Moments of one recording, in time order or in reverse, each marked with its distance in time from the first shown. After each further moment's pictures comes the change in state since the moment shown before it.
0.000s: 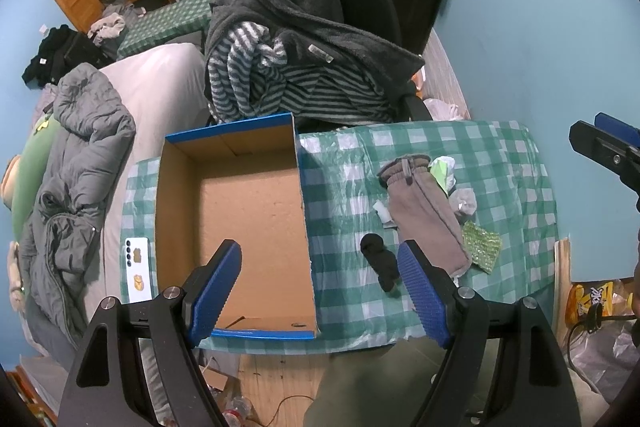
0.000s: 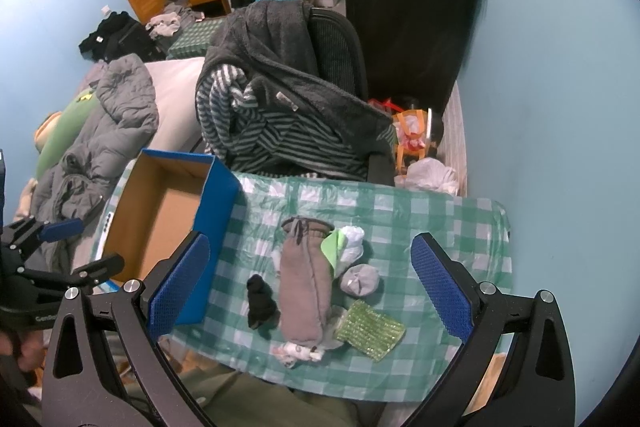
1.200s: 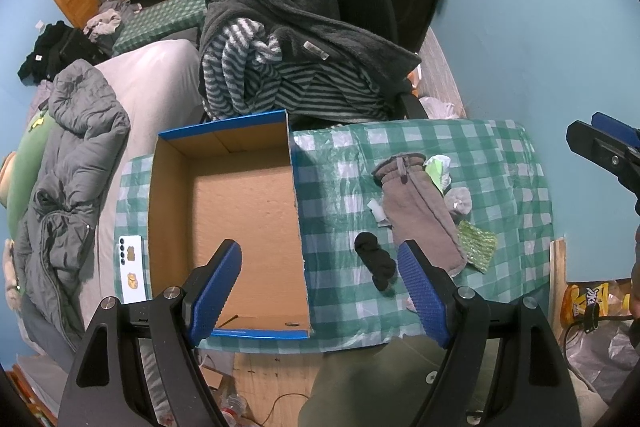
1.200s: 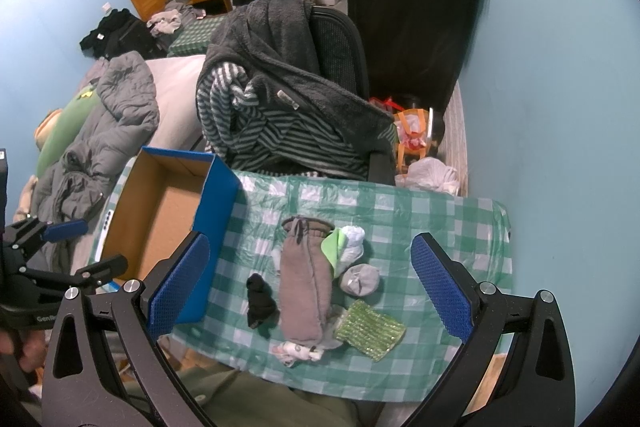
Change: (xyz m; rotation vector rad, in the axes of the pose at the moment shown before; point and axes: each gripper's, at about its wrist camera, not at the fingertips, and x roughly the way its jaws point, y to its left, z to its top) left arm 0.003 -0.012 -0.002 -0.006 0.019 -0.010; right arm 0.002 0.000 0.000 0.000 0.006 0.005
